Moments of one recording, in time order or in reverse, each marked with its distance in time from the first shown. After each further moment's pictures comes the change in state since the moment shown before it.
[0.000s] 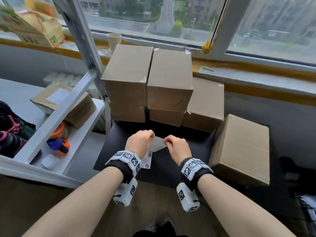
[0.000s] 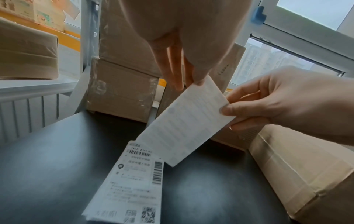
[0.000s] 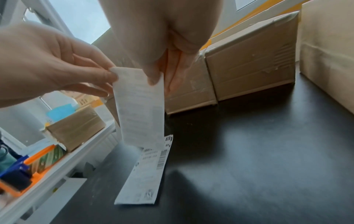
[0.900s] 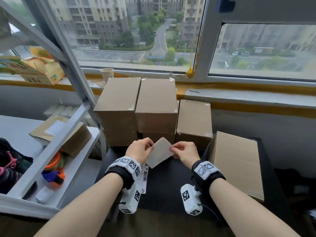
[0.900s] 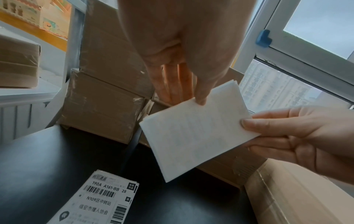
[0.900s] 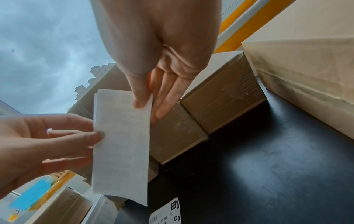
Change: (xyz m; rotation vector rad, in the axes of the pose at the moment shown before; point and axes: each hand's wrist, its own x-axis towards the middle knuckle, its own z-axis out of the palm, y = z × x) left_hand 0.047 0.039 -0.031 -0.165 -0.095 -0.156; right_hand 0.028 0.023 -0.069 0.627 0.082 0.171
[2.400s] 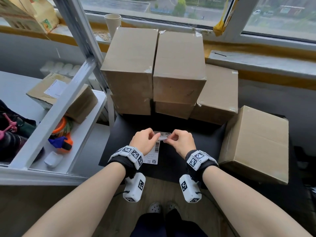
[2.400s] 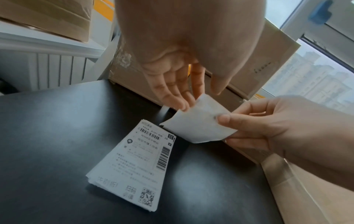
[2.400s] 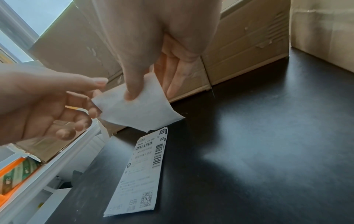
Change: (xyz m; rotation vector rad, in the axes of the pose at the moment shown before) left_hand -0.017 -0.081 0.040 -0.114 -0.083 -0.180; right_hand -0.005 0.042 0.086 -0.448 -0.098 0.046
